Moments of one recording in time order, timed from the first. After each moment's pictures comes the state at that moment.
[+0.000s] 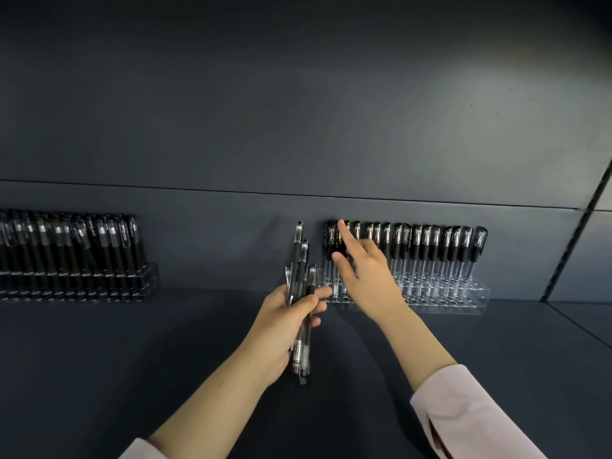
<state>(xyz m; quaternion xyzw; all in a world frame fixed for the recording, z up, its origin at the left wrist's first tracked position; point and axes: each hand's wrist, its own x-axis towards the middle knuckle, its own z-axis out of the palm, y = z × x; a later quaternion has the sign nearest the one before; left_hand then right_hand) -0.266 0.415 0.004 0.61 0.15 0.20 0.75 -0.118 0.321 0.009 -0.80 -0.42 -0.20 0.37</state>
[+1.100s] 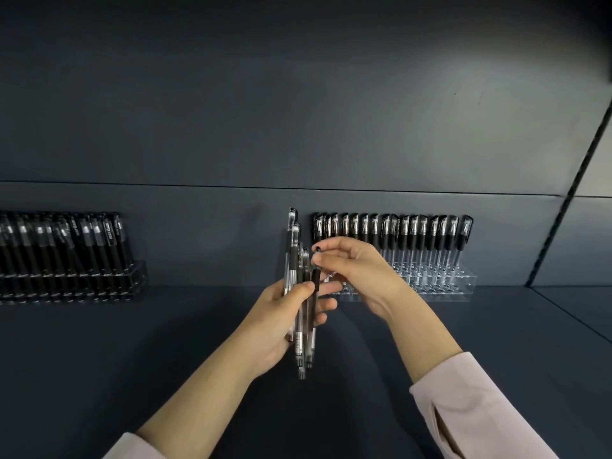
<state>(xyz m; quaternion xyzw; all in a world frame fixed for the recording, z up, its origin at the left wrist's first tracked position) -0.270 0.409 0.015 0.59 0.10 0.12 0.79 -0.158 0.306 0.046 -0.67 -0.31 0.18 0.65</state>
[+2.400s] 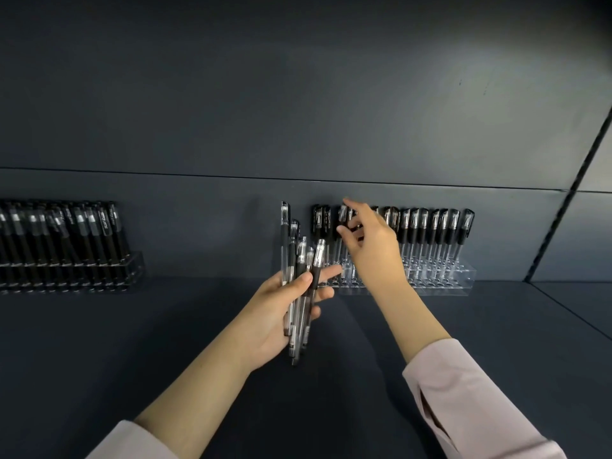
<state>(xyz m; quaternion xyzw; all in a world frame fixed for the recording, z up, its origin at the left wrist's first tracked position) -0.272 0.416 0.009 0.55 0.02 0.09 0.83 -0.114 0.310 0.026 -0.78 -0.36 -0.27 0.43</state>
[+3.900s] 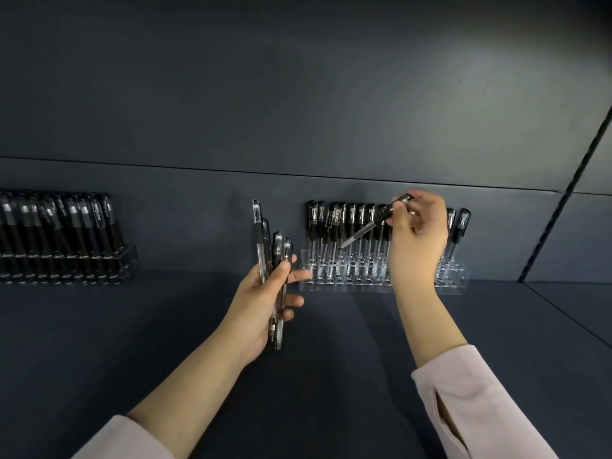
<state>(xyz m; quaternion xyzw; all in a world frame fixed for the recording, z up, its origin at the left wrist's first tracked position) -0.262 0.422 -0.004 0.56 0.14 0.20 0.79 -0.129 0.280 0.049 -0.60 -0.18 -0.26 0.74</state>
